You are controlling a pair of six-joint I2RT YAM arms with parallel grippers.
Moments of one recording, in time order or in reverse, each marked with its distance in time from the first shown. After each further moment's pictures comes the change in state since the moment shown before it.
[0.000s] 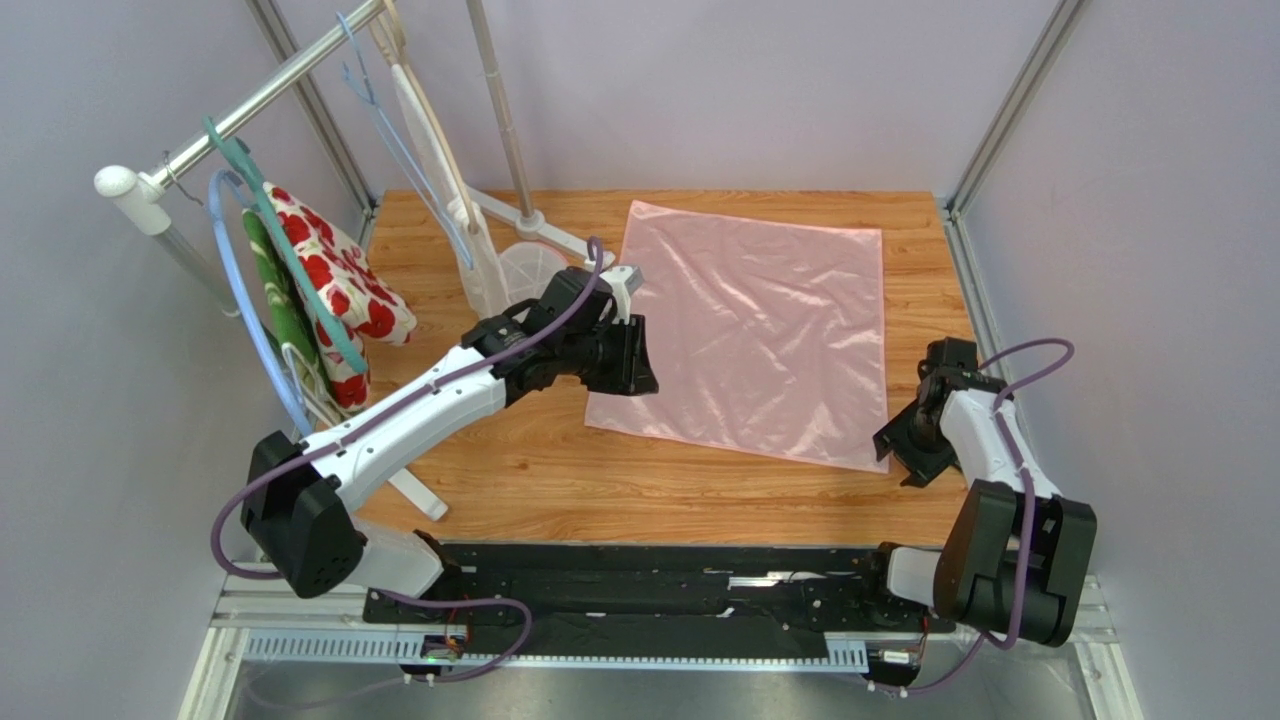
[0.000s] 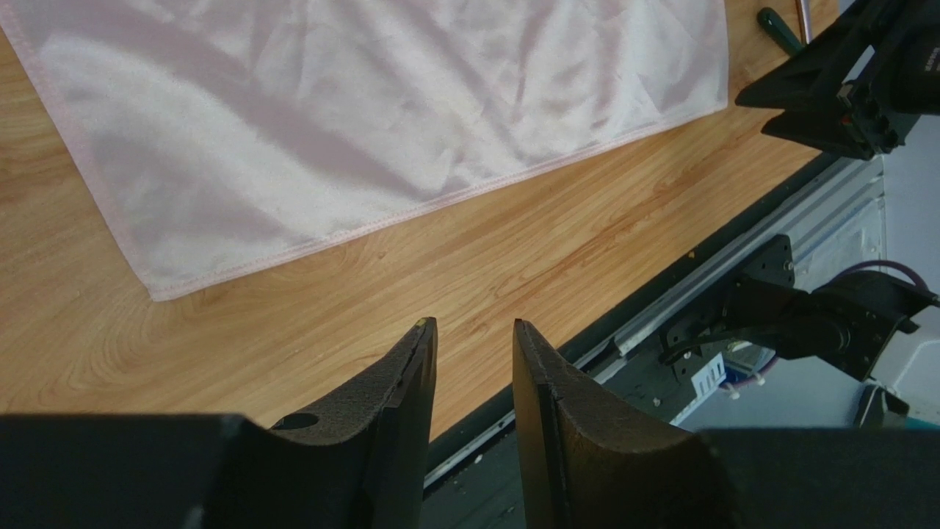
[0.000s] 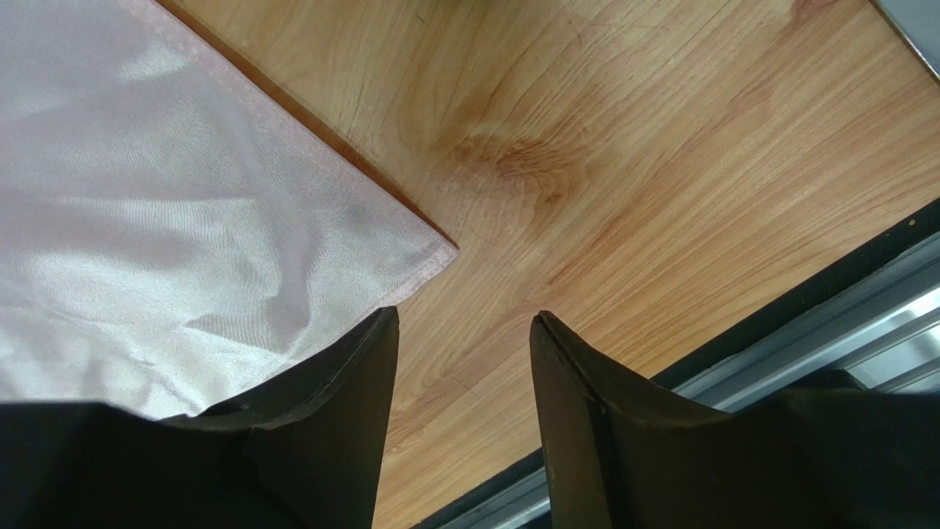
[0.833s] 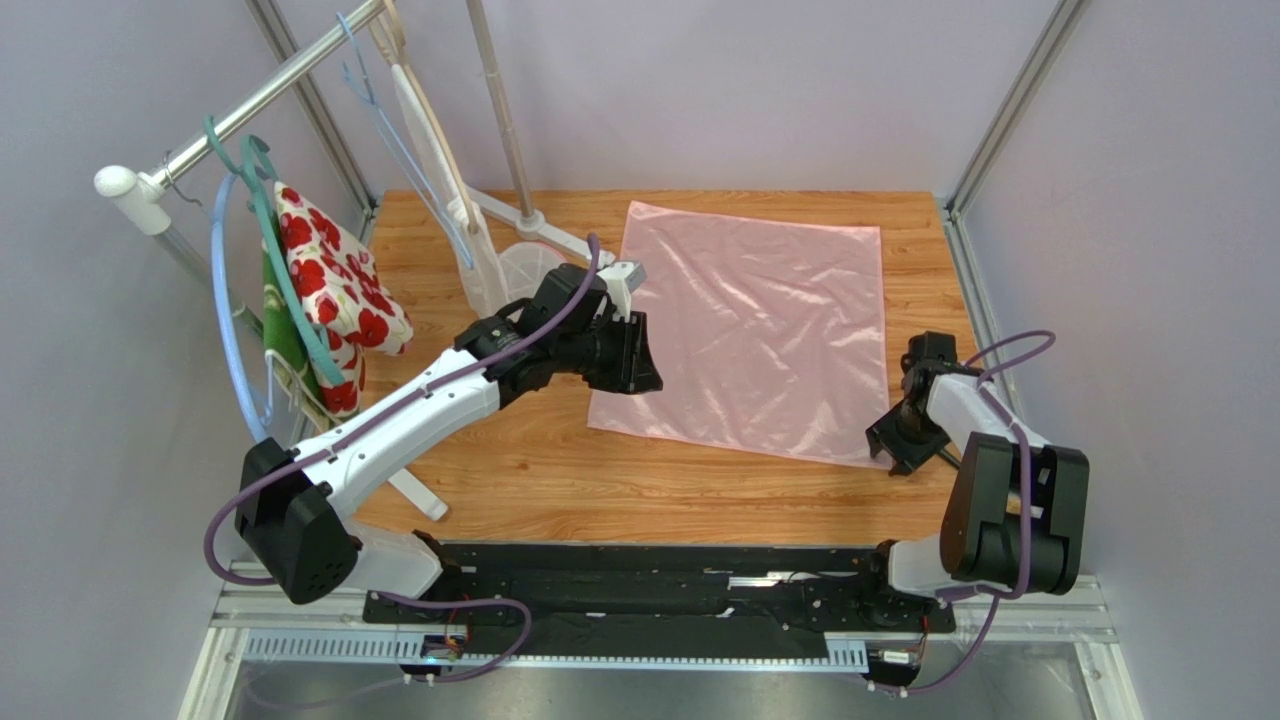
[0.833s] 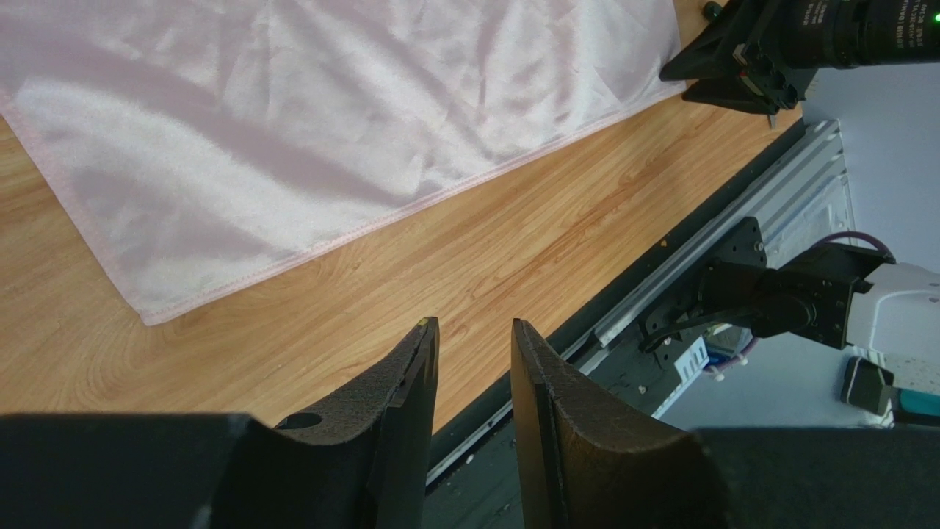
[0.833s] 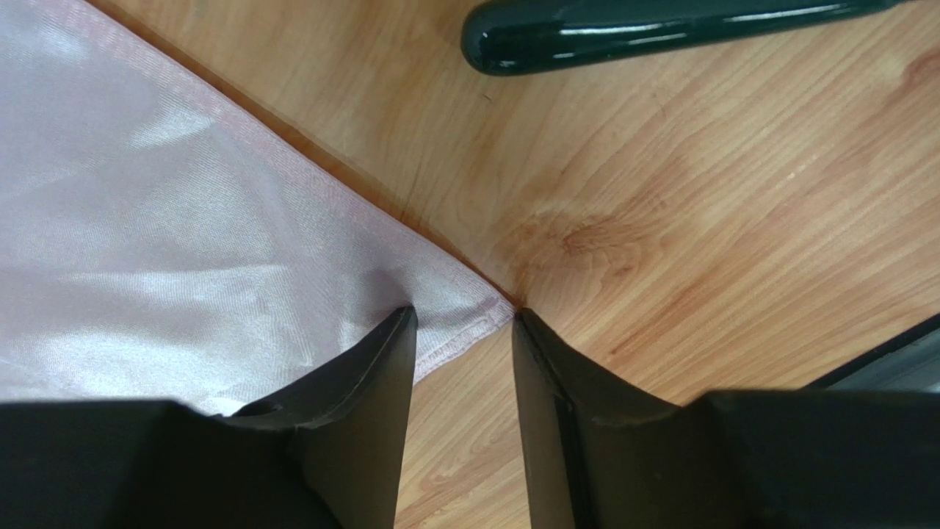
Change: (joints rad) left arm 0.000 -0.034 -0.005 0.031 0.057 0.032; right arm 0.049 0.155 0.002 0.128 0.045 0.091
